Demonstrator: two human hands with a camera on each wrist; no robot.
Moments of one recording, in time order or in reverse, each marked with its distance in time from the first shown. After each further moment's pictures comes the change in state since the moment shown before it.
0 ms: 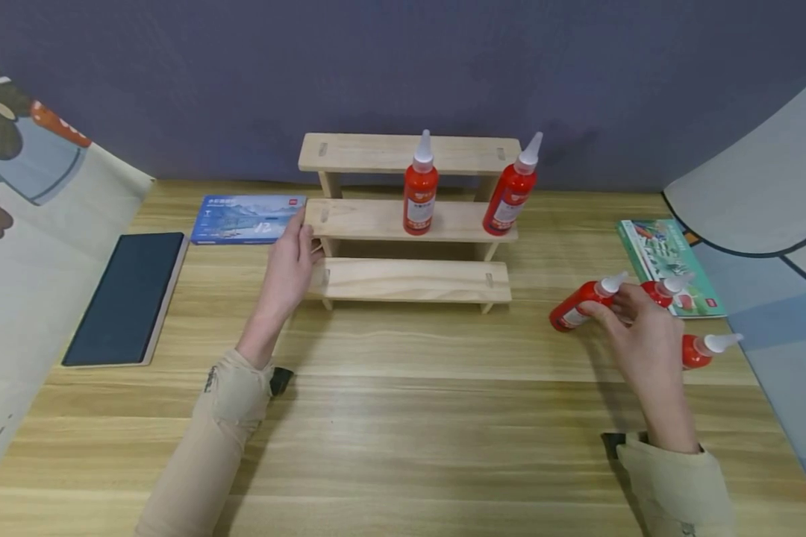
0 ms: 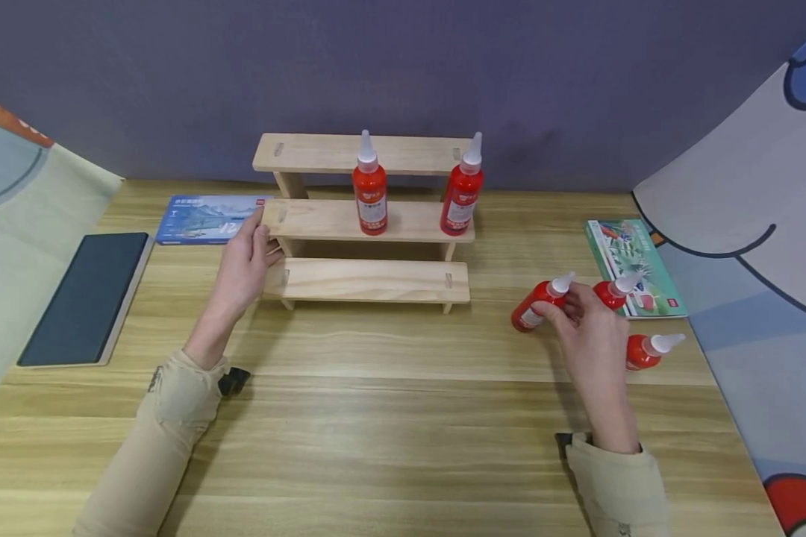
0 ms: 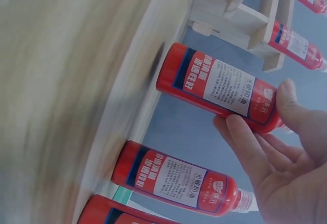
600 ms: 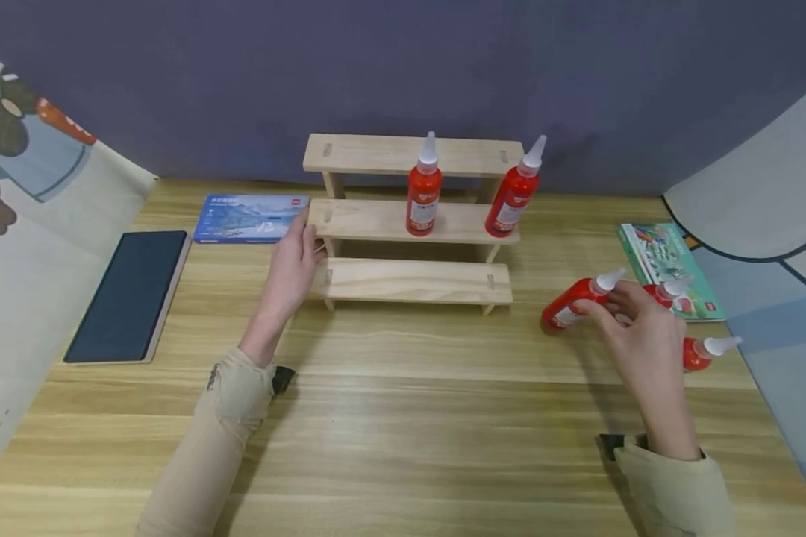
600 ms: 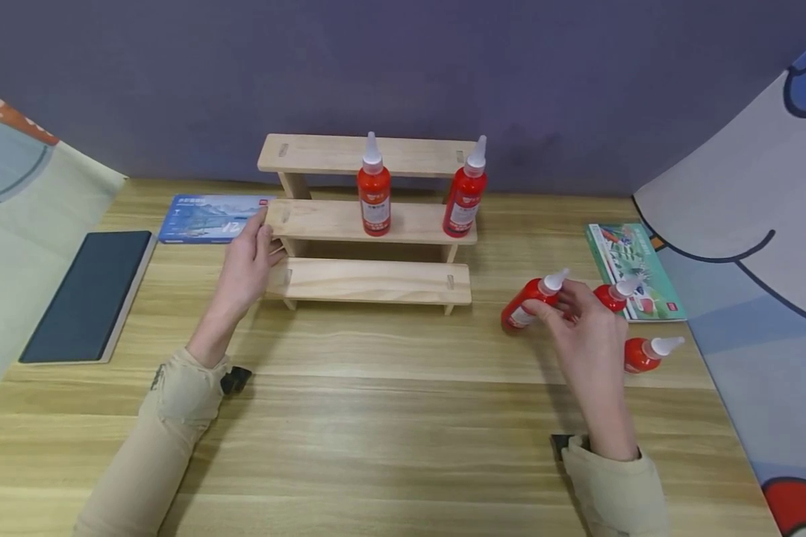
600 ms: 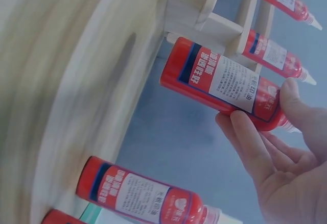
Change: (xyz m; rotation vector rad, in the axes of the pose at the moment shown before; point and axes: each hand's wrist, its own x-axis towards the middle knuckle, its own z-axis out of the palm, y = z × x) left_hand 0.000 0.001 -0.001 -0.011 -0.002 -0.001; right_hand -0.007 -0.020 -0.006 0.064 0.072 -0.071
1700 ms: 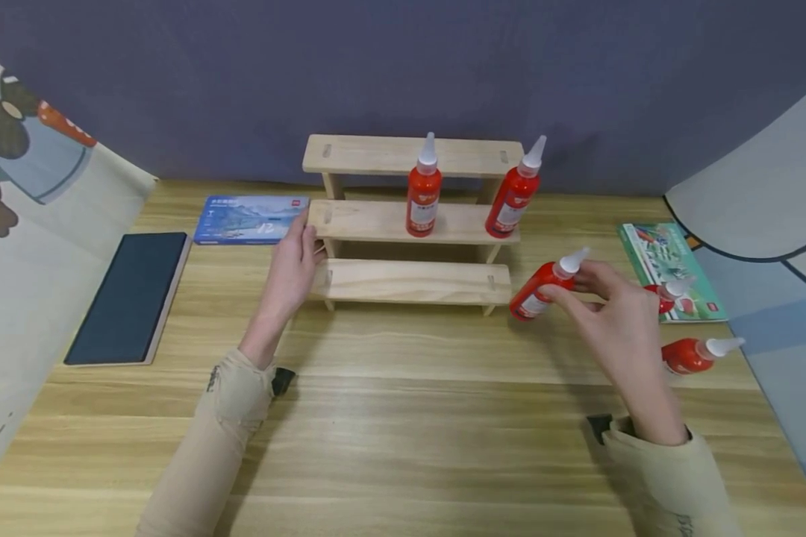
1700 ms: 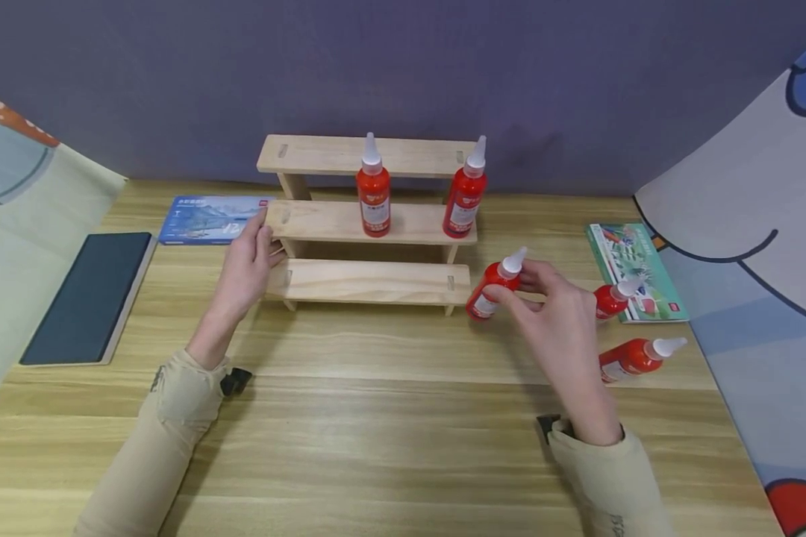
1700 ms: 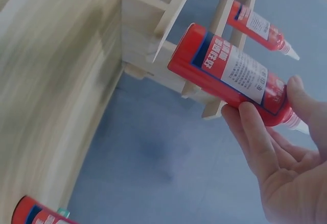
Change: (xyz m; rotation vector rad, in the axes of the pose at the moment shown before) left_hand 0.000 -0.001 0.001 0.004 0.008 0.012; right_hand 0.010 -0.049 0.003 0.079 -0.050 -0.119
